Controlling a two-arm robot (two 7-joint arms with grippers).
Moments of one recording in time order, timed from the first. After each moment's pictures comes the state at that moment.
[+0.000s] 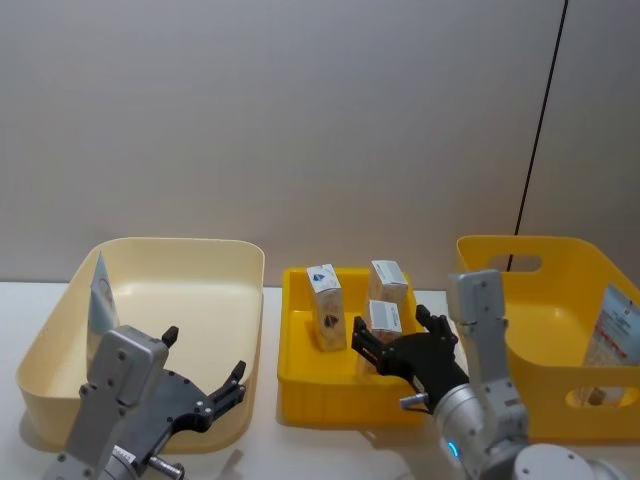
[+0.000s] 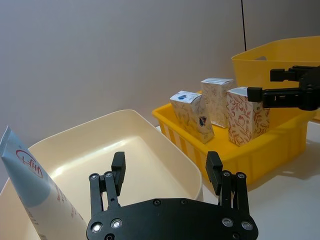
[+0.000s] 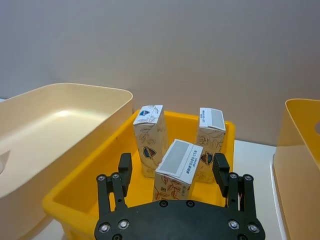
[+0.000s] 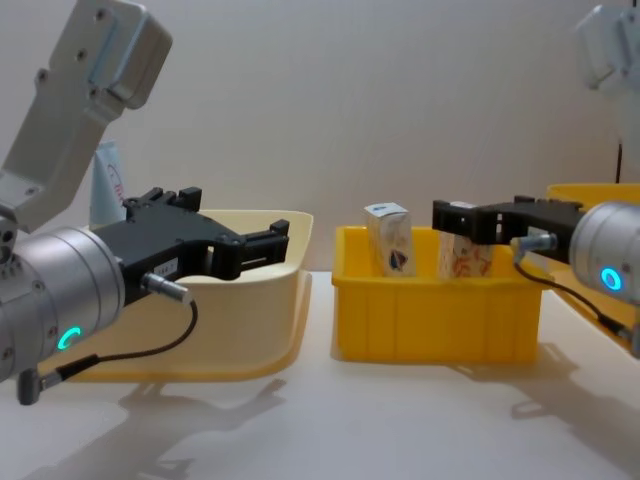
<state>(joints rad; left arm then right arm) -0.24 0.38 0.45 -1.63 -0.20 0.01 -0.01 0.35 0.14 -0.31 -1.40 0.20 0.16 0.04</state>
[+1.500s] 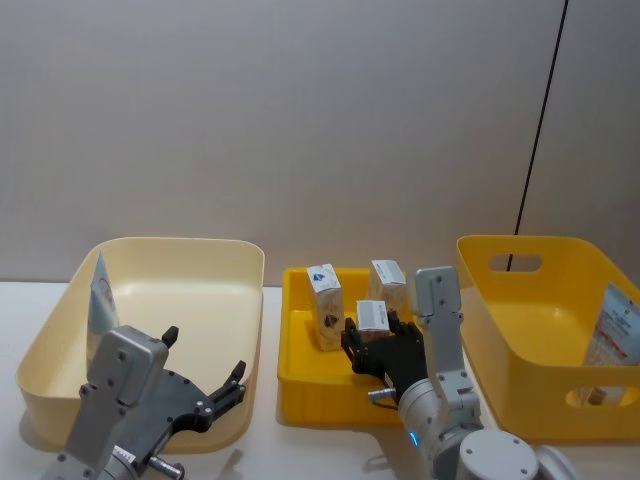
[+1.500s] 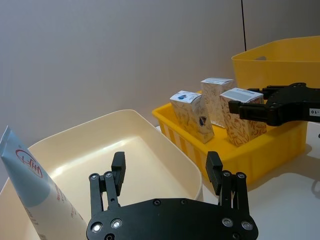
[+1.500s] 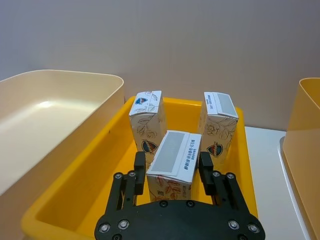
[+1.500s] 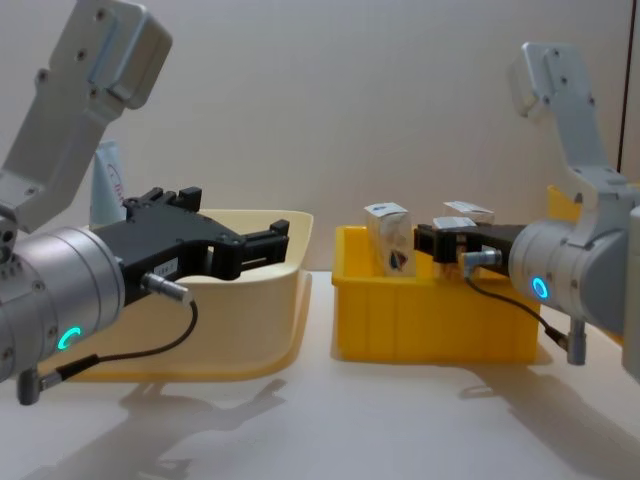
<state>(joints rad) -0.24 0.38 0.45 -1.63 -0.20 0.01 -0.01 0.43 0.03 -0.32 -1.25 0.14 0.19 -0.05</state>
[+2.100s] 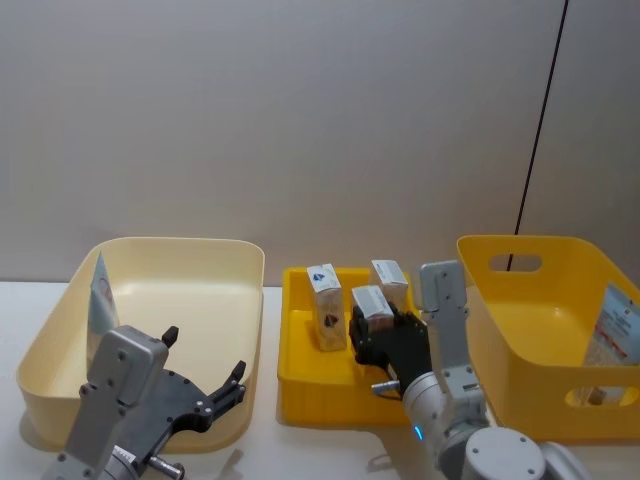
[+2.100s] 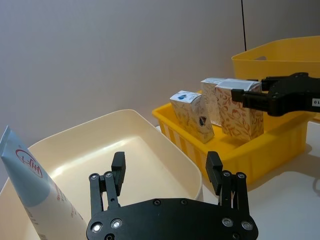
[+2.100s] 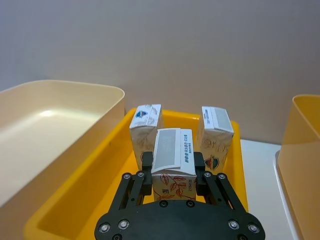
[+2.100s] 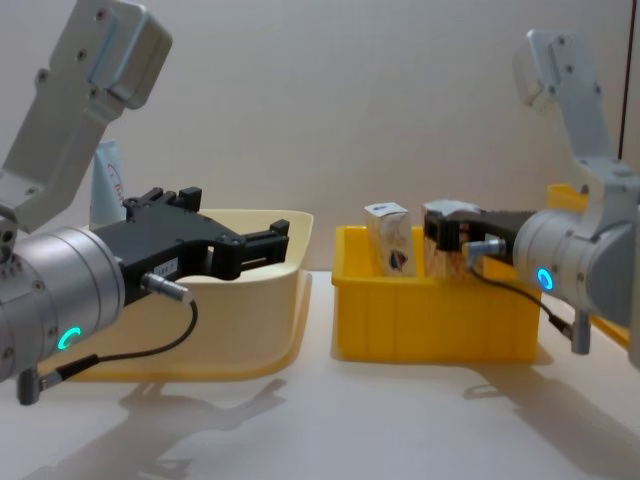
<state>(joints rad) -0.24 0.38 0.45 -1.63 -0.20 0.01 -0.01 0.43 0.04 -0.32 -1.27 0.13 0.16 -0.04</state>
